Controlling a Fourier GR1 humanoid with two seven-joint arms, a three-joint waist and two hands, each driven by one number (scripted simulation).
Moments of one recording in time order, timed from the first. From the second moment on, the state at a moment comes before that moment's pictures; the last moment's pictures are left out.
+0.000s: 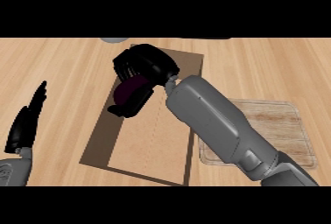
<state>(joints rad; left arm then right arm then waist) -0.15 0.36 0.11 -1.30 -0.21 0.12 0.05 -1.12 0.00 0.49 -0.83 0.32 0.00 -0.10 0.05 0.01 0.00</state>
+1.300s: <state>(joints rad) -0.16 0.36 0.13 -1.30 -0.23 0.11 0.05 -1.18 0.00 0.56 -0.60 -0.25 -0.23 -0.28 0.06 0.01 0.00</state>
